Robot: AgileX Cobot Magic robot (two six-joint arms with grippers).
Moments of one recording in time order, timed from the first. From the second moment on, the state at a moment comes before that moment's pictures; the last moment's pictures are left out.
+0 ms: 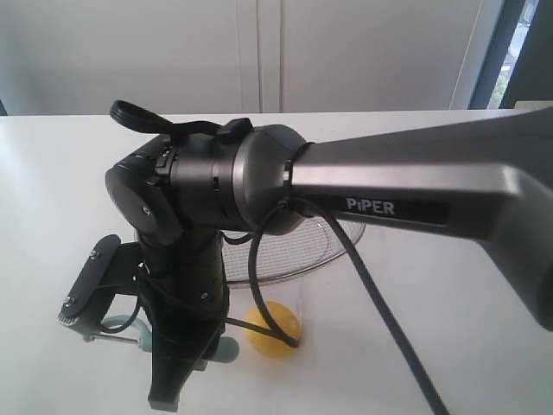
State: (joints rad) left arm -0.08 0.00 0.02 -0.08 0.39 -0.11; right arm 1.02 2.03 -1.56 0.00 1.09 -0.44
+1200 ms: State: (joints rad) left arm -0.08 0.00 0.02 -0.08 0.39 -0.11; right arm 0.91 1.79 -1.57 -0.08 1.21 -0.31
